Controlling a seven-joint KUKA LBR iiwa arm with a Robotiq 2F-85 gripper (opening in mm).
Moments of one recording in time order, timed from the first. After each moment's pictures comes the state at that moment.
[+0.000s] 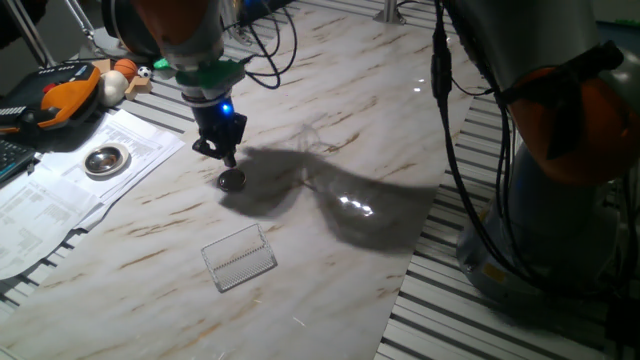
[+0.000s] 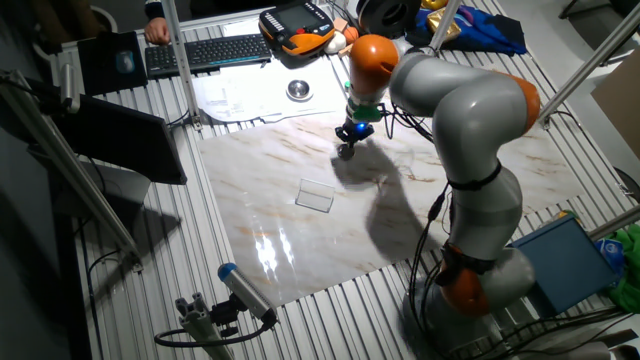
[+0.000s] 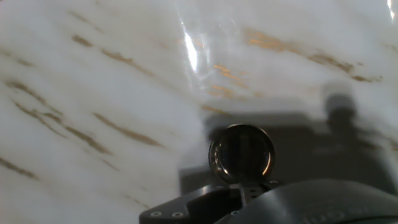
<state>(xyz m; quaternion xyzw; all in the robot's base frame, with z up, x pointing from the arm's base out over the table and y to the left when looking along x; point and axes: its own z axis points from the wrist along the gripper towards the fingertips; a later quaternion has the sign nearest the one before) 0.579 0.070 0.071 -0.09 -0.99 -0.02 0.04</state>
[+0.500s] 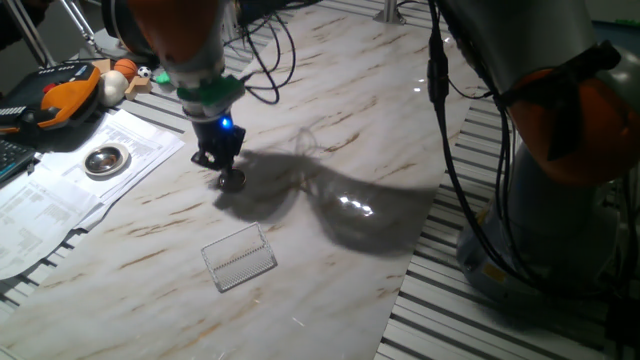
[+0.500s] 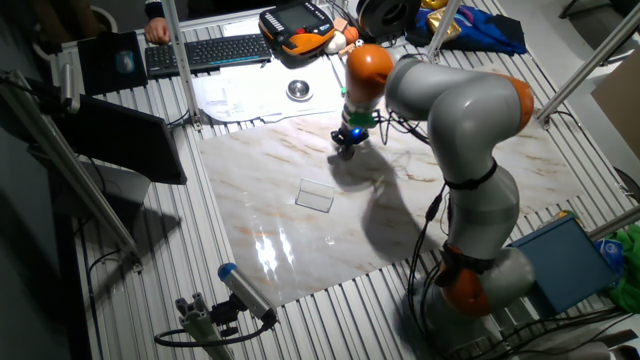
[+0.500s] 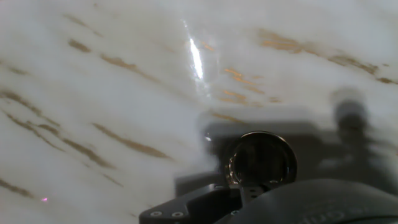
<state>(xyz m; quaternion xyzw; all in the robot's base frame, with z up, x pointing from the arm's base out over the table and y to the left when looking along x) 0.579 0.083 0.046 -0.10 -0.99 -0.01 0.01</state>
